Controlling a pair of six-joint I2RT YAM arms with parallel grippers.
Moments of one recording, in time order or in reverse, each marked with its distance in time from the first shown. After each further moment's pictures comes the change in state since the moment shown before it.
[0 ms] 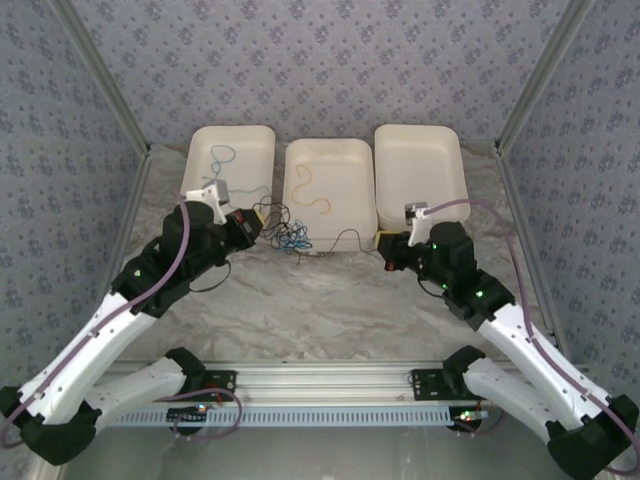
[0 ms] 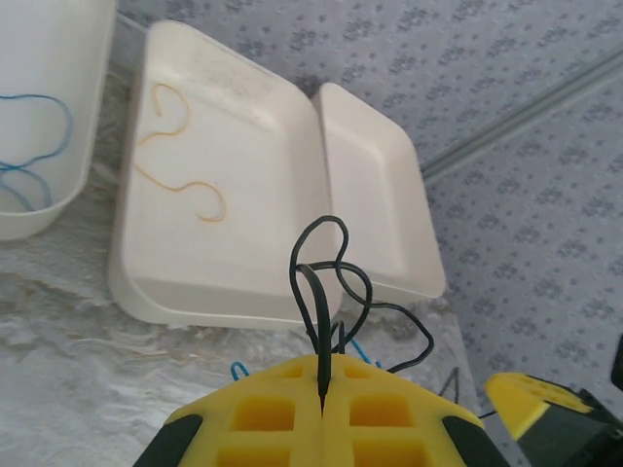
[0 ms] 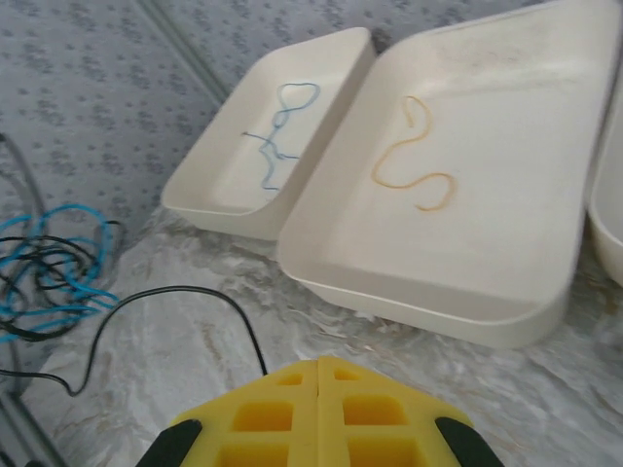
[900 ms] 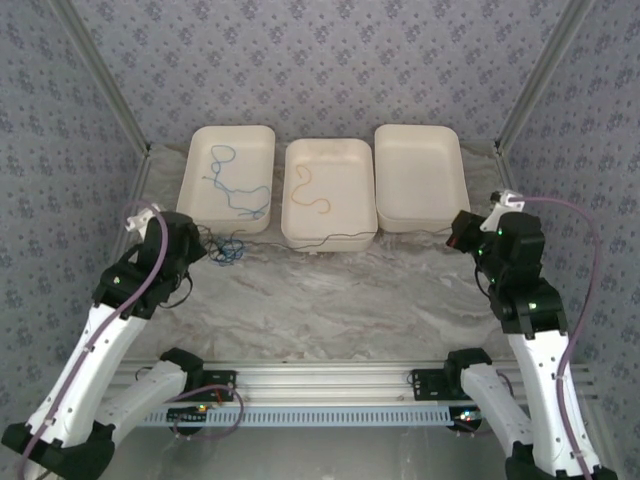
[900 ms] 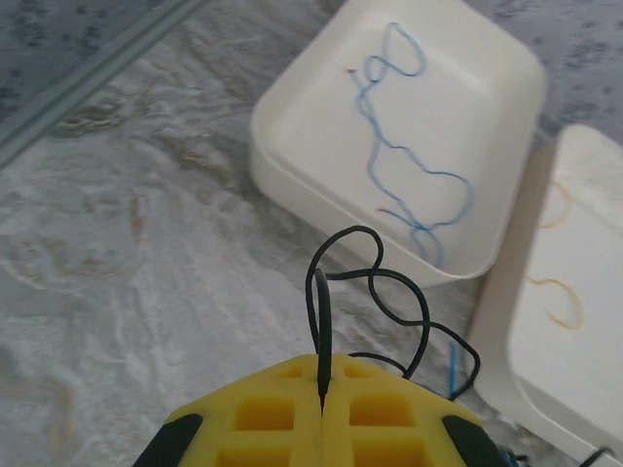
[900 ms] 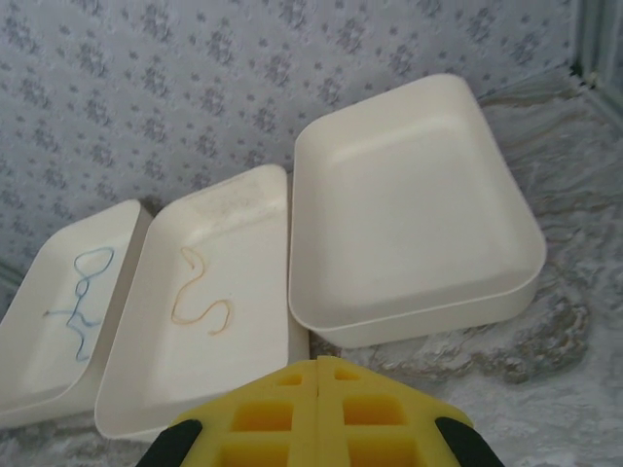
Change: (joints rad) left arm 0.288 -0.066 -0.045 -0.393 -0.359 0.019; right arm -0.432 -0.101 0.291 -0.381 0.148 -0.031
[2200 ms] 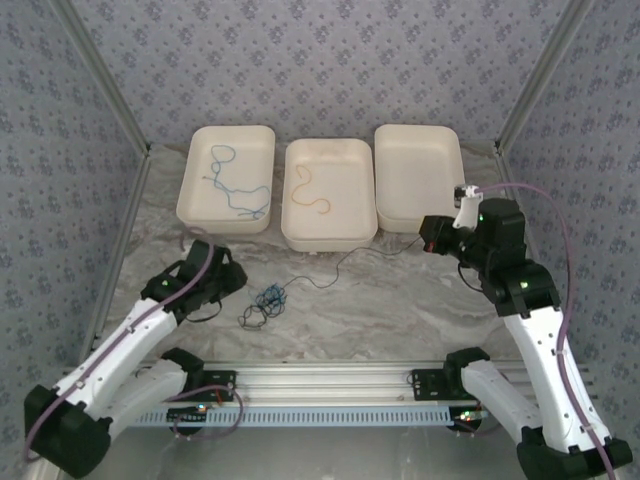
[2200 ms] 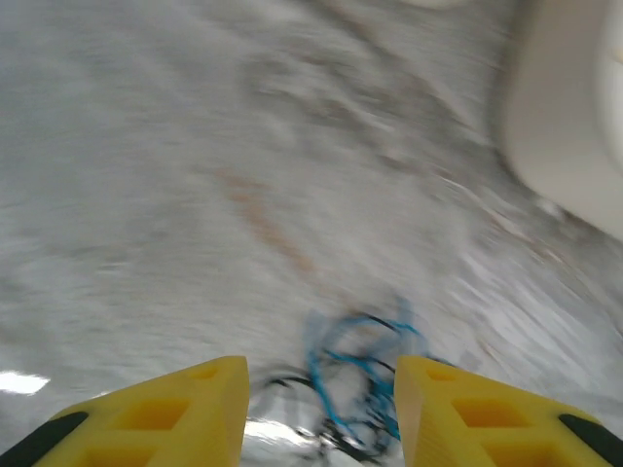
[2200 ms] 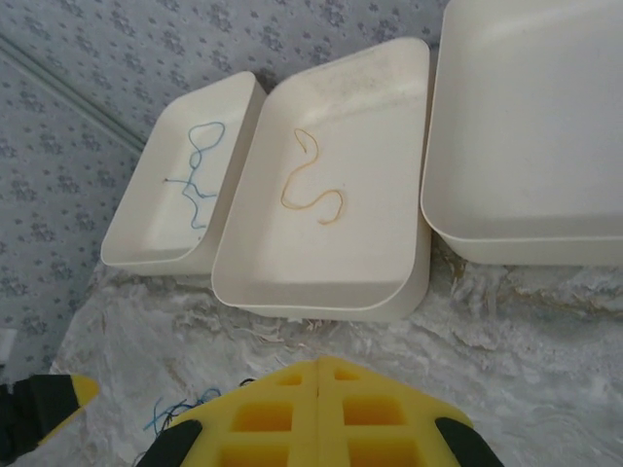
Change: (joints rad) left arm -0.126 0.056 -0.378 0.261 0.383 -0.037; right arm 0.127 0.117 0.042 -0.066 -0.251 0.005
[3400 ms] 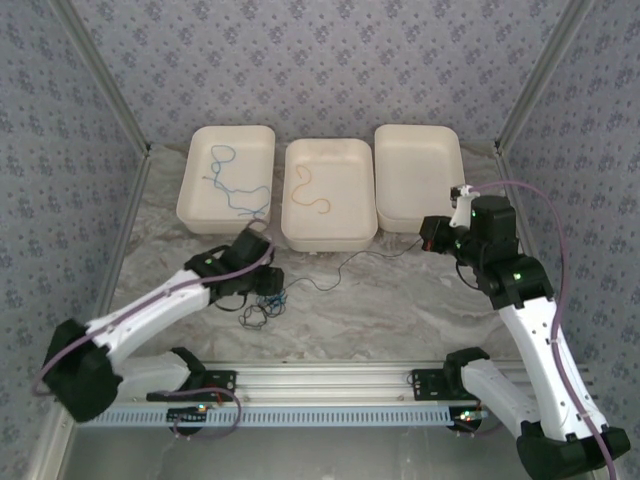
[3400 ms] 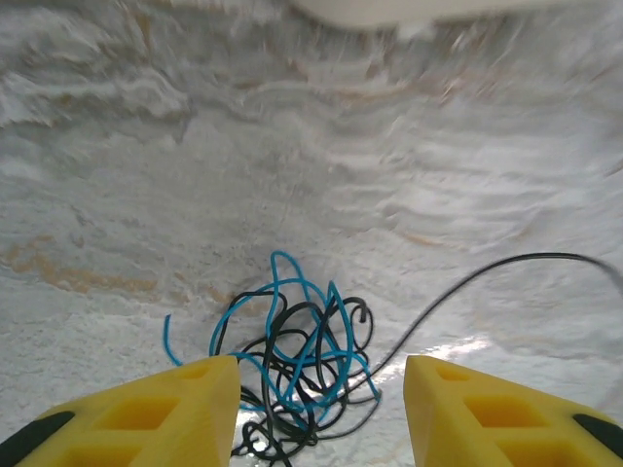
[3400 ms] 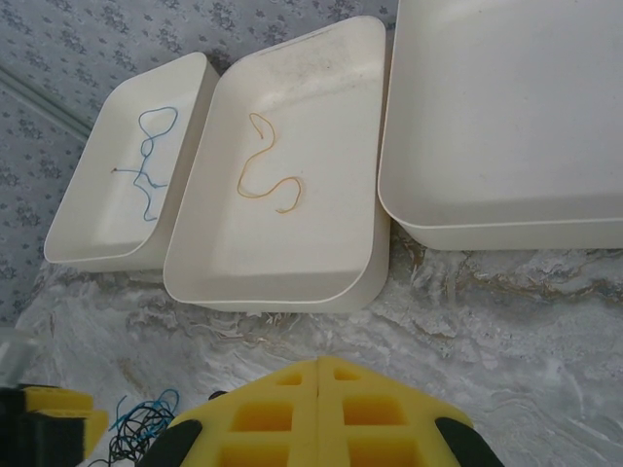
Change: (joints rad) left arm -0.218 0.350 0.133 0.058 0.034 0.367; right arm 0.001 0.041 -0.014 -0.007 0.057 -0.023
